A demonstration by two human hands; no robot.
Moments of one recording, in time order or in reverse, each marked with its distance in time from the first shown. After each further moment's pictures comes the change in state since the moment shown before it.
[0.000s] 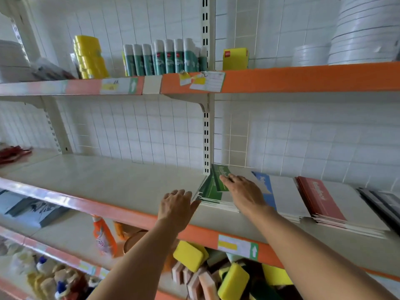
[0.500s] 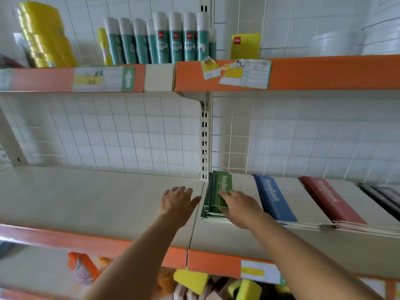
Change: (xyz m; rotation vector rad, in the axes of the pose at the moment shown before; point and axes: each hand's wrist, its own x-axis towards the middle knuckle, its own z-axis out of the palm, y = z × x) left_hand 0.092 -0.042 0.032 -0.045 -0.030 0.153; right_hand 0.055 -0.022 0.047 0.068 -0.221 0.160
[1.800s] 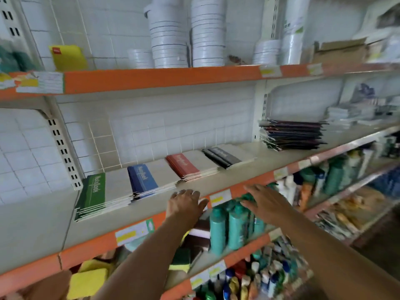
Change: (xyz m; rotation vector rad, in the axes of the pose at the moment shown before) left_hand -0.131 0.295 -0.046 -0.114 -0.096 0.632; right_hand -0.371 0.169 -0.035 -0.037 0.128 0.693
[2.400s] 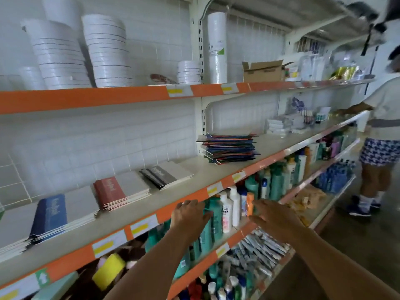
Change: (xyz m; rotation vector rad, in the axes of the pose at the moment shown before) left_hand 0.065 0.213 -0.003 -0.061 0.006 0.232; right_hand -0.071 0.206 -0.032 -0.041 0.003 0.231
